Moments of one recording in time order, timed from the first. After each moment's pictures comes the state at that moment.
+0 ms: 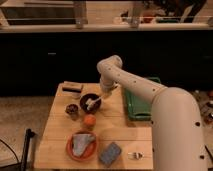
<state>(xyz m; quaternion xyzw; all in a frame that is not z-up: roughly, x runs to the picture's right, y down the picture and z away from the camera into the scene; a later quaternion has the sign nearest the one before) 0.011 0.039 0.888 -0.30 -0.11 -0.16 0.93</state>
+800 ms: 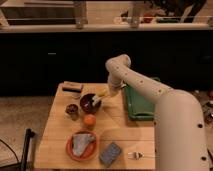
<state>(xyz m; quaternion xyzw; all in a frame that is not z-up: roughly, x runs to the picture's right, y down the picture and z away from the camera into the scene) 0.049 0.019 0.904 -0.30 -0.08 -0.11 0.94</state>
